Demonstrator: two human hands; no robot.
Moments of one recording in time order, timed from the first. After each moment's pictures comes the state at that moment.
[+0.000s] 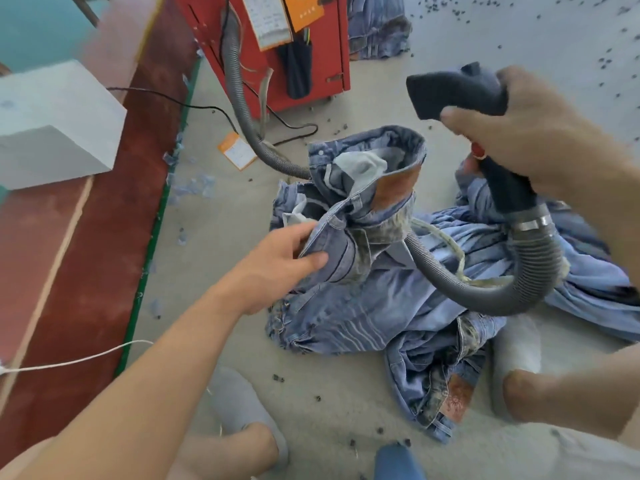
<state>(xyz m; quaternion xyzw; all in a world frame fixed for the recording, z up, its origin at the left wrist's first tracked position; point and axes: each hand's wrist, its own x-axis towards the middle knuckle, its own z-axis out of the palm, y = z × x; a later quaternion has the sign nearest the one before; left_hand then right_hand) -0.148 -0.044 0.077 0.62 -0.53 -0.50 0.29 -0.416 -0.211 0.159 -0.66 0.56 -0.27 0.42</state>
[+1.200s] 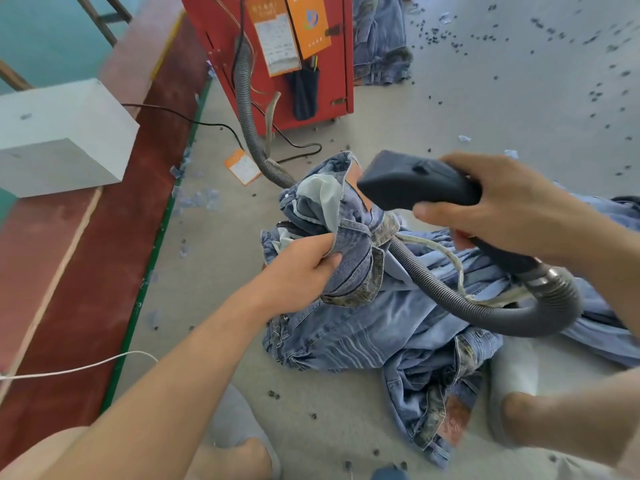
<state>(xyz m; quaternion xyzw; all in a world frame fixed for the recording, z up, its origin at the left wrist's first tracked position) -0.171 -0.059 0.091 0.66 -0.64 -0.35 0.18 -0.421 -0.164 0.167 -0.81 0.41 -0.17 0.38</state>
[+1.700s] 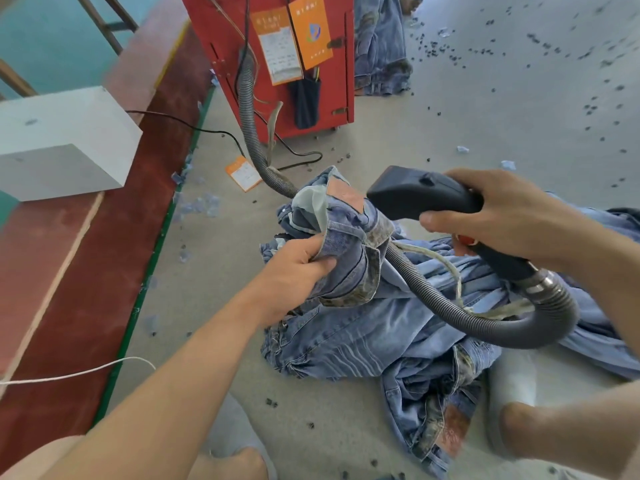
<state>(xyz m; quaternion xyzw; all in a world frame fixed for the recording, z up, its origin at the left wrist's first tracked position) -0.166 -0.056 0.080 0.58 -0.48 -0.53 0.38 -0.427 -0.176 0.161 -0.79 0.42 -0.15 0.41</state>
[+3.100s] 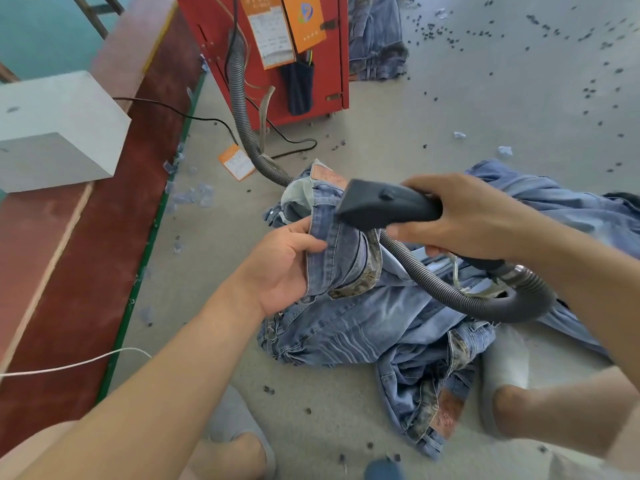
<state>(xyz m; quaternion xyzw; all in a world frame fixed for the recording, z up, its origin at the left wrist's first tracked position) -0.174 -0.061 0.090 0.42 -0.16 -0.74 0.50 -0.408 -0.168 0.143 -0.84 0.37 -0.10 0.39</state>
